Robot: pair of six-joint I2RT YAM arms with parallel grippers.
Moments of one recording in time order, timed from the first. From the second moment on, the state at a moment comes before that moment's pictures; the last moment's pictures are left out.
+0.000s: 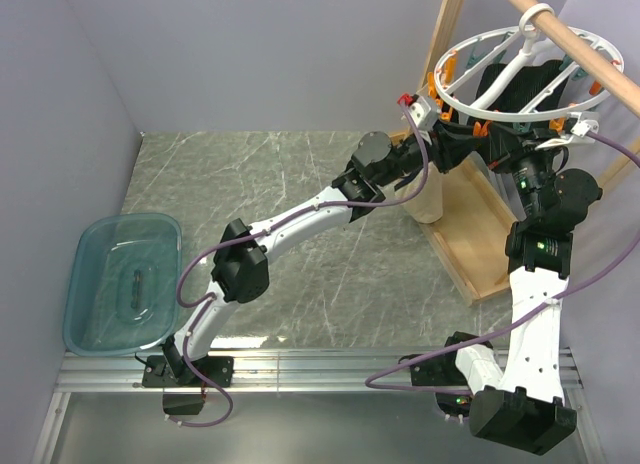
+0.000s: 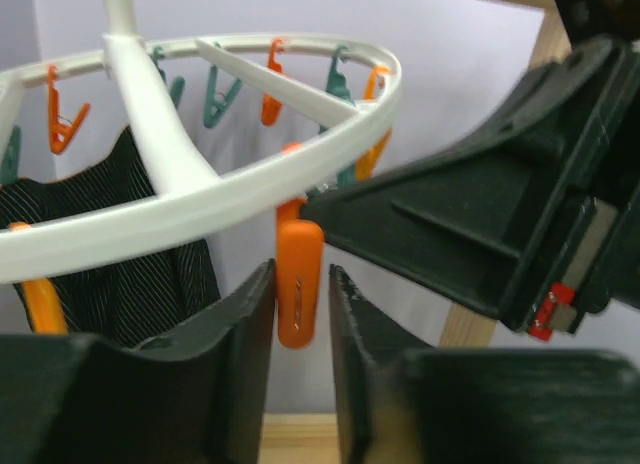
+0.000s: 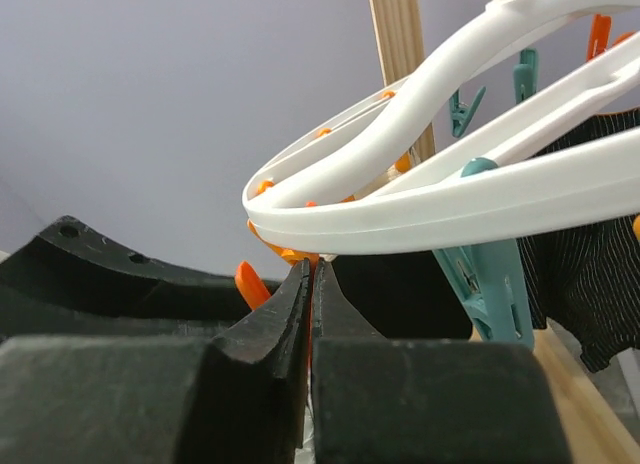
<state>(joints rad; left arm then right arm) -0.98 2.28 2.24 0.56 0.25 -0.30 -0.28 0.91 1.07 0.14 -0.44 0.41</state>
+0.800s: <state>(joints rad) -1.00 2.27 2.16 0.53 0.30 -0.22 -0.28 0.91 1.07 0.15 -0.48 0.33</state>
